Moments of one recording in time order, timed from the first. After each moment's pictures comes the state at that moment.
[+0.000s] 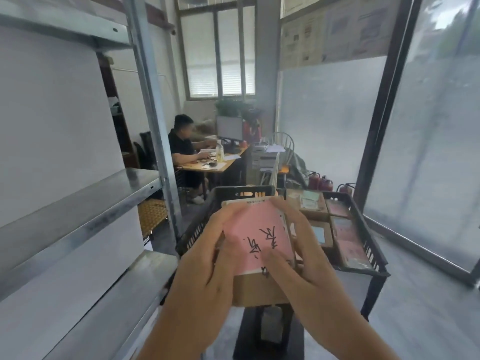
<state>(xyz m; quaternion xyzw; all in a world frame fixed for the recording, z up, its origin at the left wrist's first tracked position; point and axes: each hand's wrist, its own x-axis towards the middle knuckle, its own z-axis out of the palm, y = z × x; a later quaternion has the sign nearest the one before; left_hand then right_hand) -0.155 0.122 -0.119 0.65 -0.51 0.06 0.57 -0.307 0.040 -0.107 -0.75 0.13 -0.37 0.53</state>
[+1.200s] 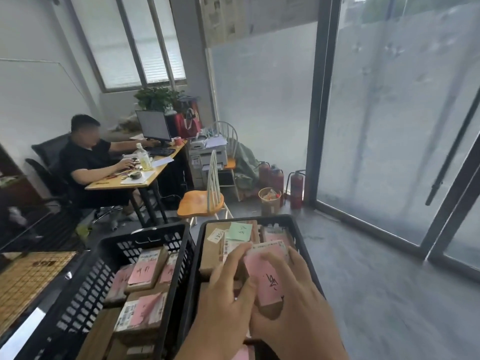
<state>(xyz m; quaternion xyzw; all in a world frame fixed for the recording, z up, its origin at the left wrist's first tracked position) -0.164 -0.312 -0.174 0.70 -0.50 -0.28 0.43 -0.298 -0.364 -0.203 -0.81 0.44 -0.32 0.22</state>
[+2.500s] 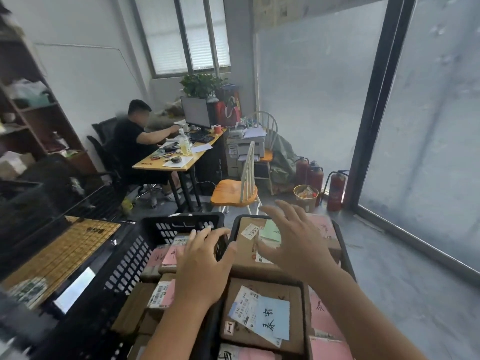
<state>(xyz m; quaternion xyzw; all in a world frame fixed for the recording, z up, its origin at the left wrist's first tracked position) -0.047 -0.347 -0.209 0.85 -0.43 -0.03 0.30 -0.204 -0.493 -0.186 -0.92 0.31 -0.21 0.13</state>
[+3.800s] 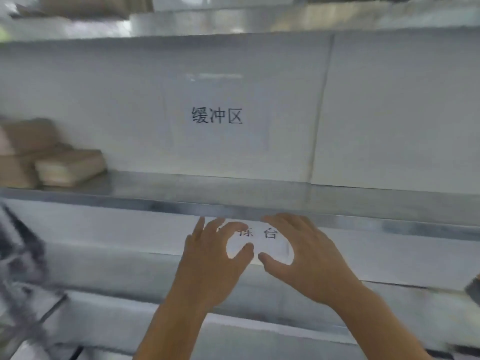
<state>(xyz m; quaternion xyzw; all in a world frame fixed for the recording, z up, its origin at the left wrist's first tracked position) -0.256 0.529 -0.109 0.92 0.17 0.23 0.28 -0.145 0.358 -0.106 -0.87 -0.42 -0.13 0.23</state>
